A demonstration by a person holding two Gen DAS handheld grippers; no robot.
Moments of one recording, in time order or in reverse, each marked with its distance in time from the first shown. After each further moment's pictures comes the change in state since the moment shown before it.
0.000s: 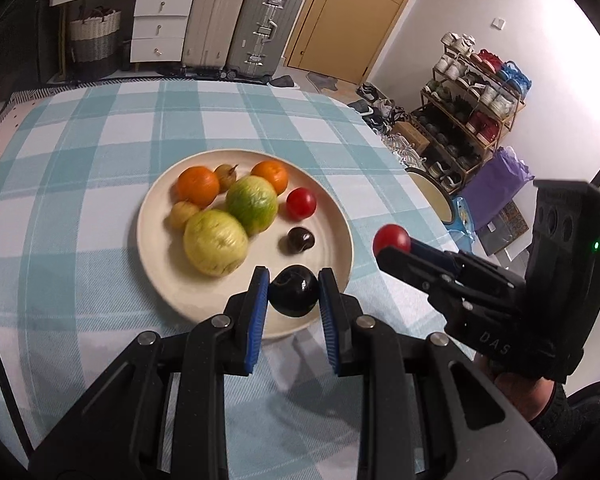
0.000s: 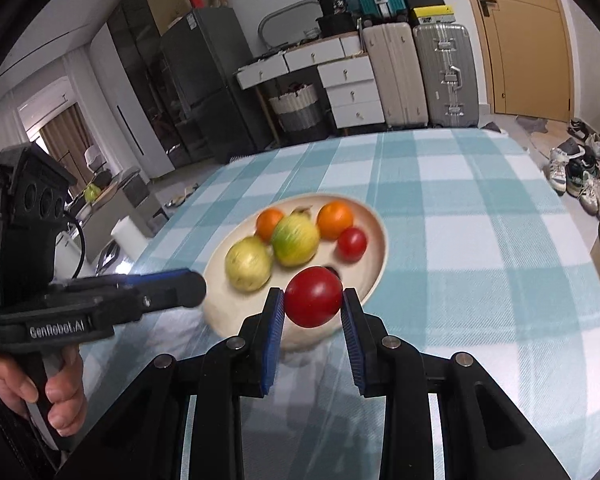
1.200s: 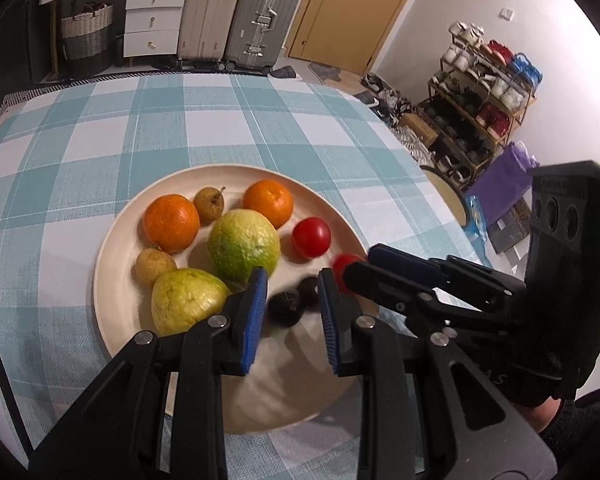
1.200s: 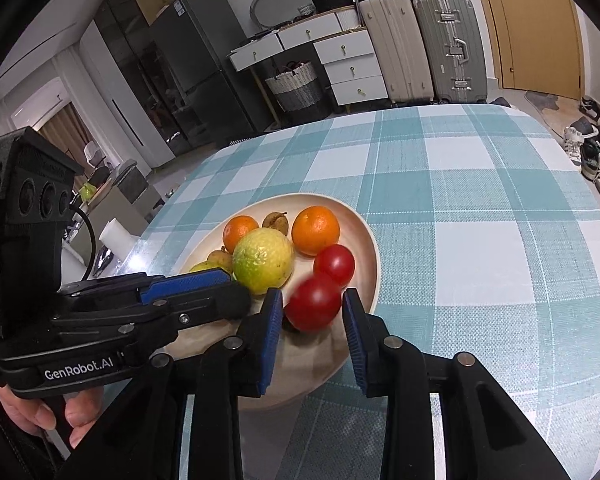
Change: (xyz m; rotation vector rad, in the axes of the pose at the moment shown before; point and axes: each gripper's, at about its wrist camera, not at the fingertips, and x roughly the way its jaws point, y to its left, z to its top) left arm 0.073 0.011 0.038 -0.007 0.027 0.012; right arm 0.064 -0.030 0.029 0.040 0.090 0.036
